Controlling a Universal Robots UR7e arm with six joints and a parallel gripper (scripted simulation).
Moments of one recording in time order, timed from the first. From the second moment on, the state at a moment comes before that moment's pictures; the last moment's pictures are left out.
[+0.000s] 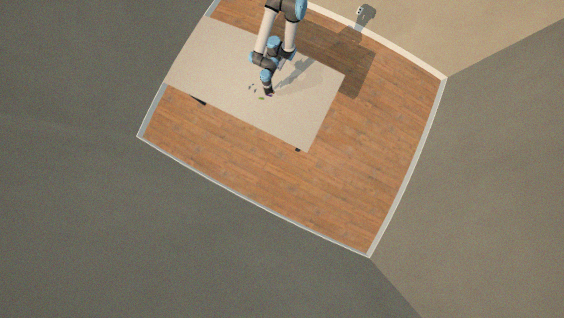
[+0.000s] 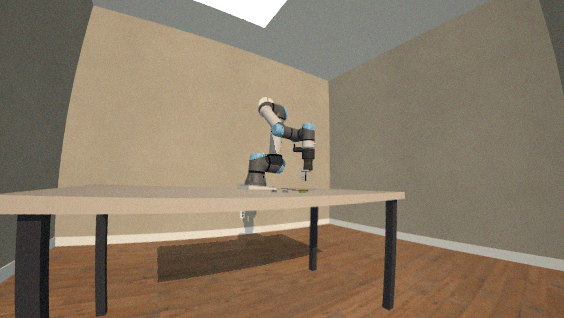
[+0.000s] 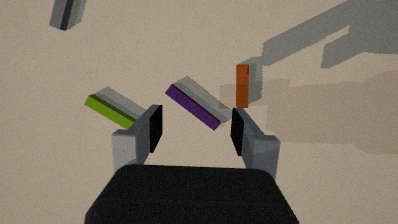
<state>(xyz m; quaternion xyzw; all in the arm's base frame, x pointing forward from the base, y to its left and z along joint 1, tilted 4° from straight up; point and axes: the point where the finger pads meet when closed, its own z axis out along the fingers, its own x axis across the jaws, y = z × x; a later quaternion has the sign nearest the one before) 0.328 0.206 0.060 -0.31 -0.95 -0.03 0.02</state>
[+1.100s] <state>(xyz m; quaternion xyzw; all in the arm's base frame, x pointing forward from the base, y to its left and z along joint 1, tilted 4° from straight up) 0.335 0.173 0.060 -0.62 -0.78 -0.02 0.03</state>
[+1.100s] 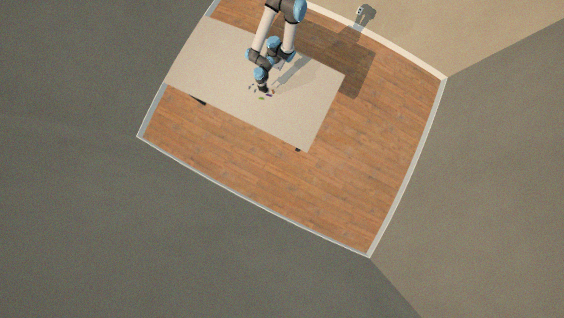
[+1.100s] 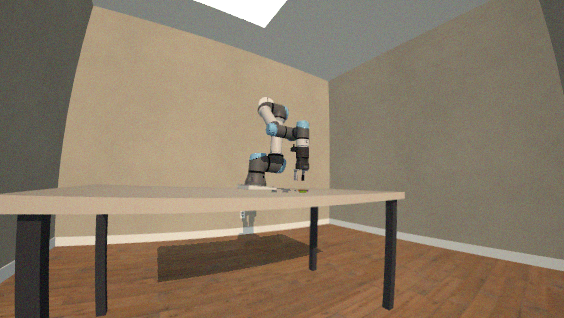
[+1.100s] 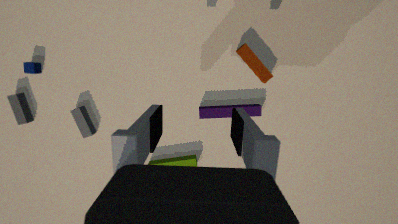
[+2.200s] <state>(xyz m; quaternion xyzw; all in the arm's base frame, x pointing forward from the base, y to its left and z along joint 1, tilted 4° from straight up) 0.358 0.122 0.059 -0.95 -0.31 0.00 0.03</state>
